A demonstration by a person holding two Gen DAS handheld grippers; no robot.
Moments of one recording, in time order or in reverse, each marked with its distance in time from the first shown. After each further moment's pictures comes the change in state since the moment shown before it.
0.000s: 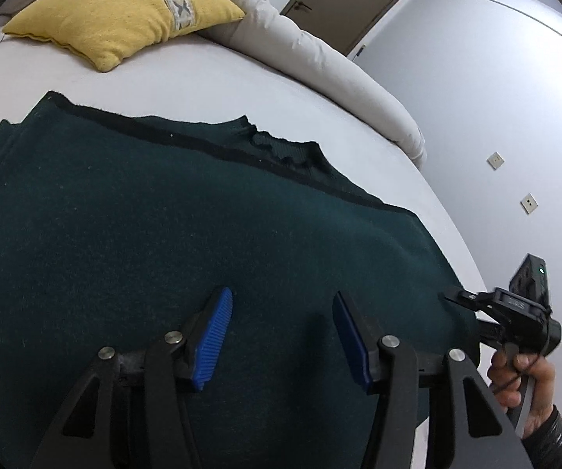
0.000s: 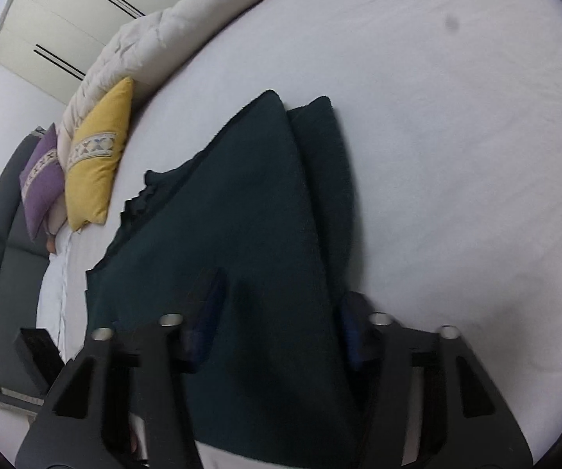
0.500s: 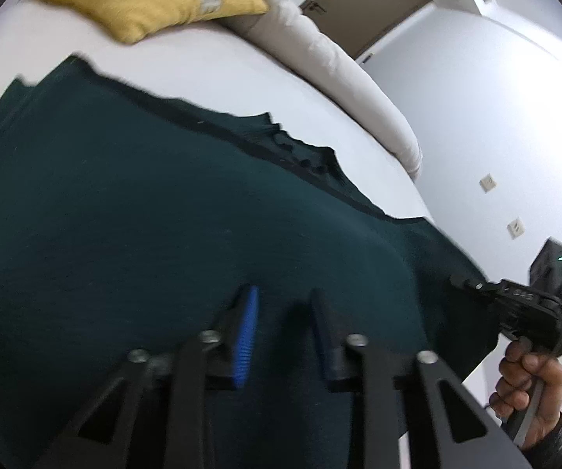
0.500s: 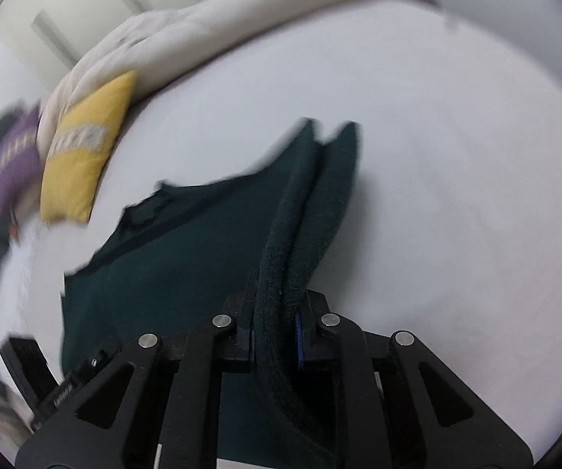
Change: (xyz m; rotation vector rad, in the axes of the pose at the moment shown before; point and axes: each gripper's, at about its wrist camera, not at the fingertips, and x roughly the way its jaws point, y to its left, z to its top) left arm -0.004 0.036 0.001 -0.133 0.015 -0.089; right arm -0.016 0.102 0.002 -0.189 -0.092 -0.191
